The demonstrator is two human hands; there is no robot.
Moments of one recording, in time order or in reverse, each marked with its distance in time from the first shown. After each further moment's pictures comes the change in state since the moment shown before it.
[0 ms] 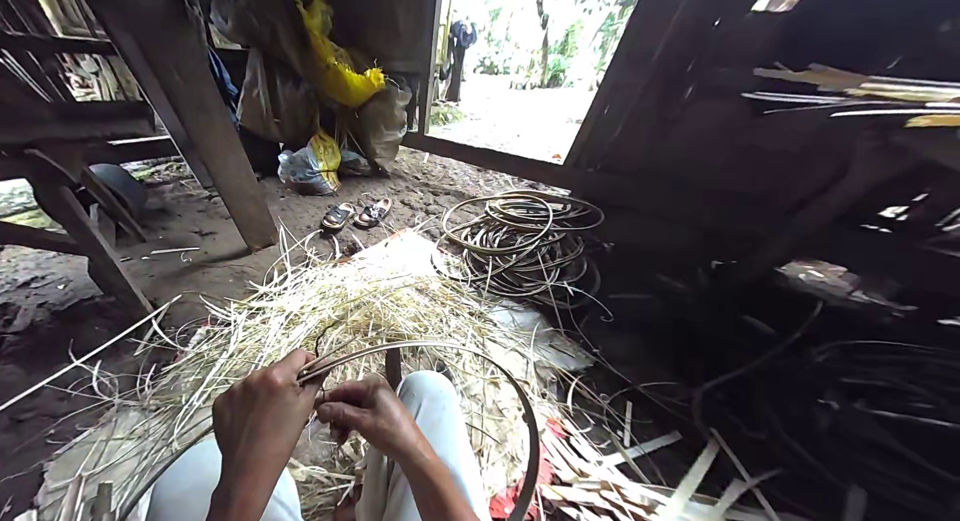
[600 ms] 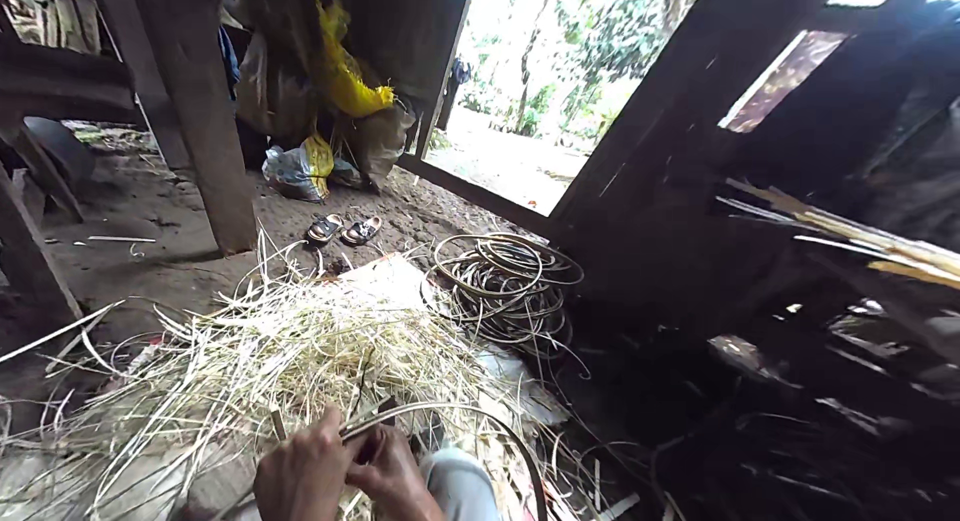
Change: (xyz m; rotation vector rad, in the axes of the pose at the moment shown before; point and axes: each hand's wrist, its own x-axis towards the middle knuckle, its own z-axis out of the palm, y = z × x) left_hand 0.025 -0.006 0.045 -0.029 -0.194 -0.137; right_hand 0.044 0.016 -0.007 -0.365 0.273 0.144
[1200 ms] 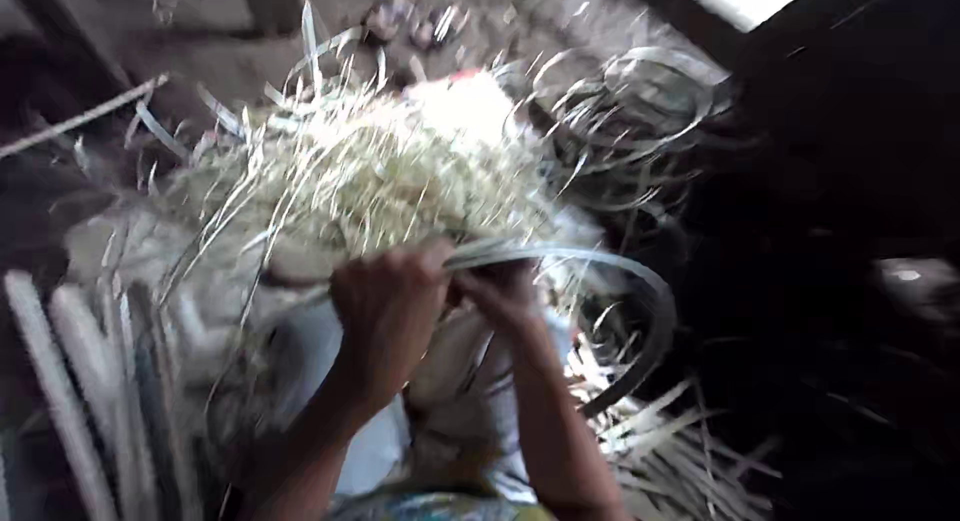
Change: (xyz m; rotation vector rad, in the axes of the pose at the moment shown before) left_hand -0.030 0.004 -0.024 -0.115 0.070 0.108; right_hand -0.032 -0.024 -0.024 0.066 0.037 -0.038
